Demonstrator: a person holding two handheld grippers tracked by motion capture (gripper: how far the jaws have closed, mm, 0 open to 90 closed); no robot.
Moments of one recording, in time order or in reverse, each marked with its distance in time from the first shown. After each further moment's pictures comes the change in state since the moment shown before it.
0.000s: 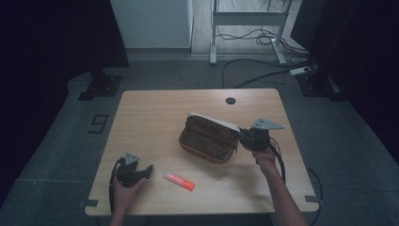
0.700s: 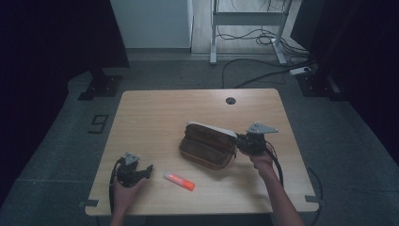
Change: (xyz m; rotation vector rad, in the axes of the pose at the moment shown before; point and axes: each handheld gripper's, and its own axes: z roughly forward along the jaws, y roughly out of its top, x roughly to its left) left arm 0.000 0.000 0.000 0.000 0.000 0.000; right arm 0.002 -0.020 0.011 0.064 0.015 0.004
